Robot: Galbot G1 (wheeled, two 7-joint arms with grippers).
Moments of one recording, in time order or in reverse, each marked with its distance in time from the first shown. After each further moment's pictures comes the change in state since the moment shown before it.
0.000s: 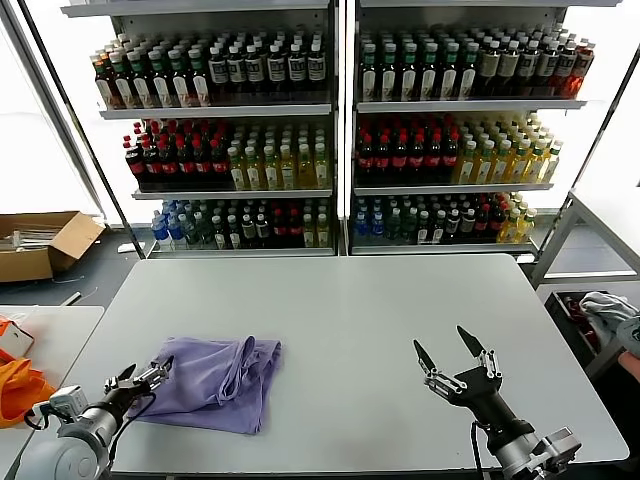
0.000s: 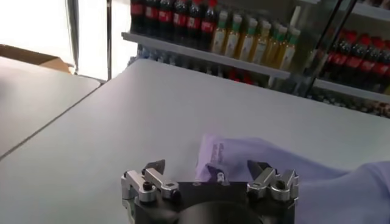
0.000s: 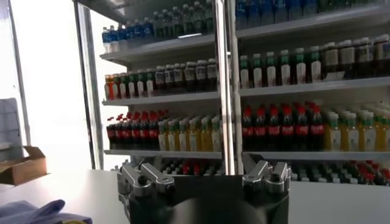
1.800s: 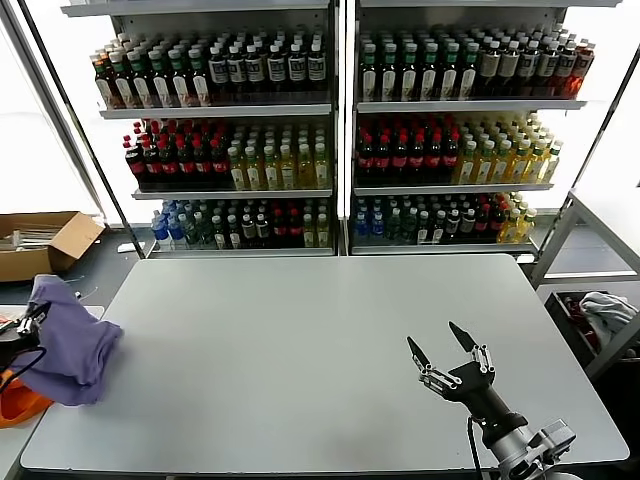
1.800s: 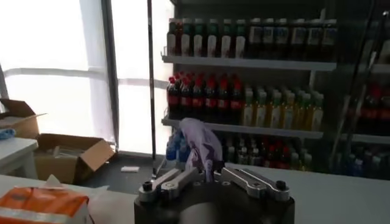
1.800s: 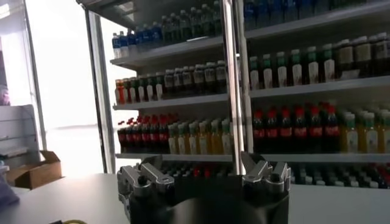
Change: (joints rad) left arm 0.058 0.229 -0.343 -0.112 -0.112 0.023 0.046; right arm 0.035 -0.044 -0.037 -0.026 0.049 0.020 -0.004
